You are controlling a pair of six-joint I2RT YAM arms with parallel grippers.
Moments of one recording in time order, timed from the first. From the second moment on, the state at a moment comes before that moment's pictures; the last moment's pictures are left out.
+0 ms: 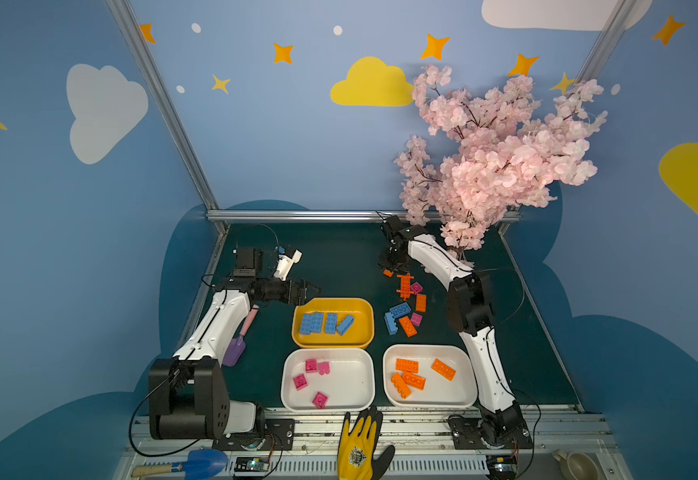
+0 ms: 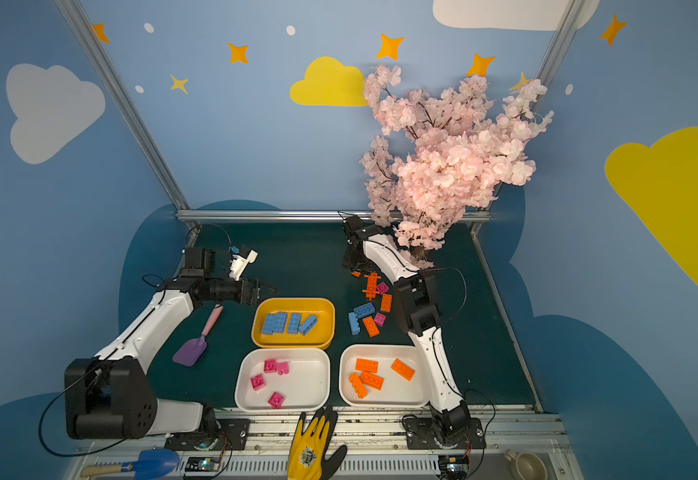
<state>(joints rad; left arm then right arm) 0.01 1.39 1.02 -0.56 0.84 0.10 0.51 2.44 2.23 -1.04 0.04 0.68</state>
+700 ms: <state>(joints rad) 0.01 1.39 1.01 -0.55 0.85 0.08 0.50 2.56 2.30 -0.93 0.17 0.43</state>
